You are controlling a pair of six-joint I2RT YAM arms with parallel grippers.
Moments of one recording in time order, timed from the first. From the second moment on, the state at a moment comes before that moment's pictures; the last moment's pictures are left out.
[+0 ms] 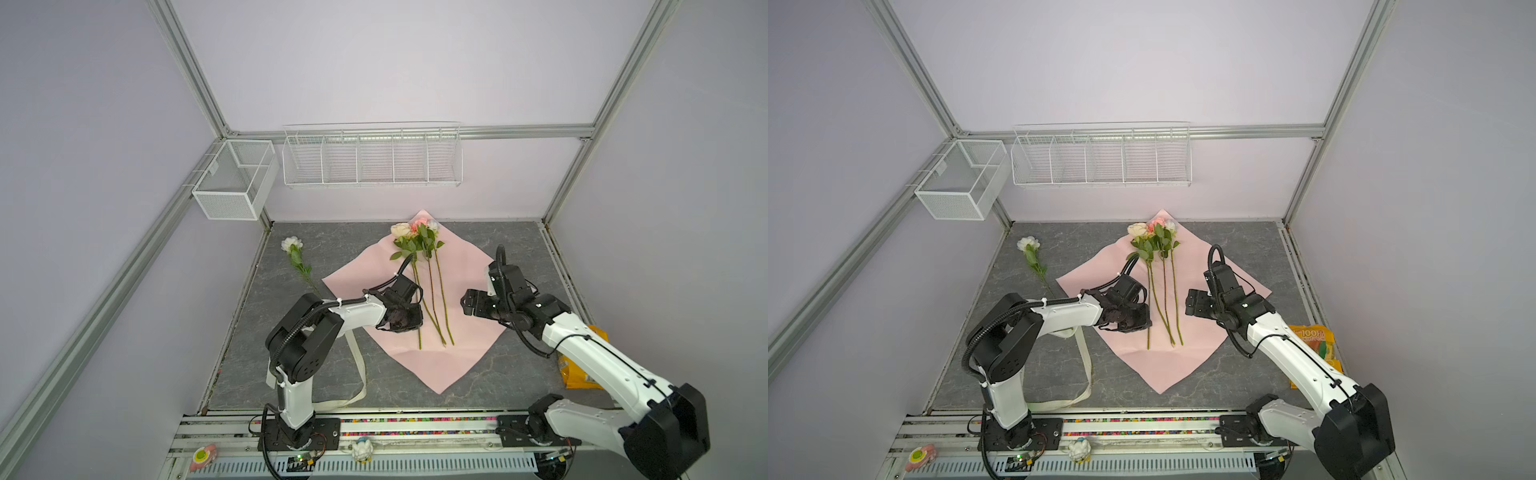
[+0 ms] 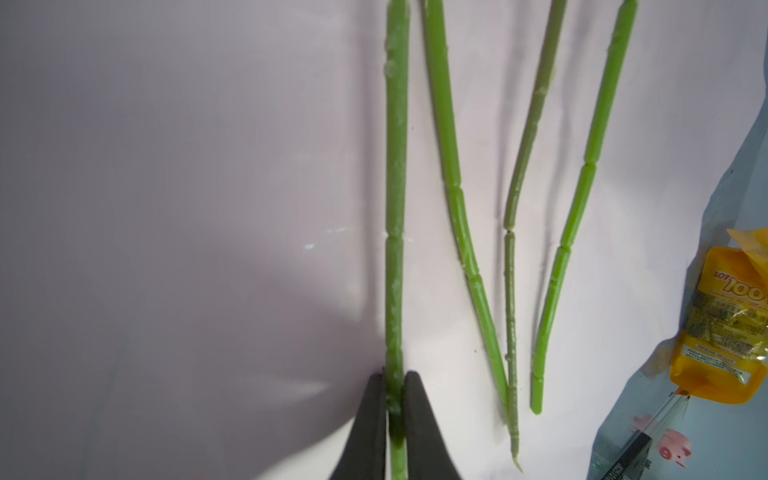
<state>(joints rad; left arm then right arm) -0.80 1.87 1.09 -0.27 0.26 -0.81 0.48 1.17 0.90 -0.64 0.02 0.57</state>
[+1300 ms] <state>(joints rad) -0.13 1.61 1.12 -0.69 -0.10 -0.62 0.66 1.48 1.14 -0.46 -0.17 0.52</state>
